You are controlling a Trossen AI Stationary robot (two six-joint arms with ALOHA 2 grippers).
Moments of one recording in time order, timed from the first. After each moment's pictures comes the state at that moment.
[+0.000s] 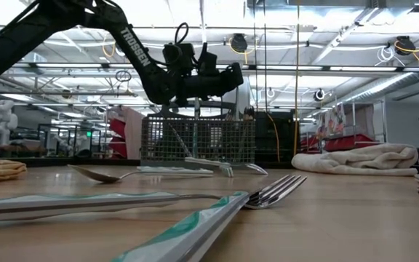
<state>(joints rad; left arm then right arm) 0.52 2.17 1.32 1.19 -0.01 0.00 0.52 1.43 1.84 -1.54 0.69 0.77</state>
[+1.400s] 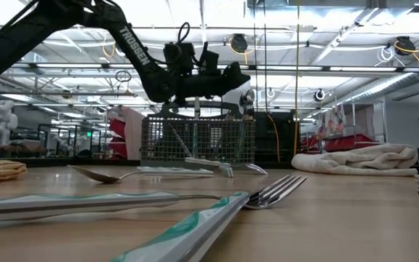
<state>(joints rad) 0.52 2.15 1.32 1.16 0.11 0.01 0.52 1.43 1.84 -1.47 0.65 0.77</state>
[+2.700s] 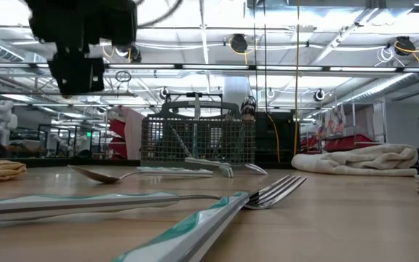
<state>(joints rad) -0.26 1.34 0.82 -0.35 0.35 -0.72 0.42 1.45 1.78 -1.30 0.50 0.38</state>
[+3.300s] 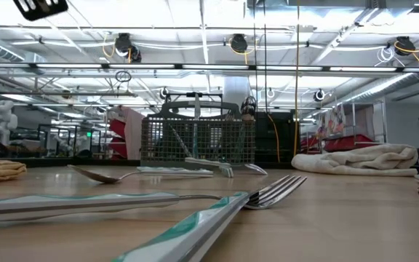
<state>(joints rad) -0.53 0.92 0.82 -0.43 0.05 -0.74 0.31 1.84 1.77 -0.80 -0.01 0.05</state>
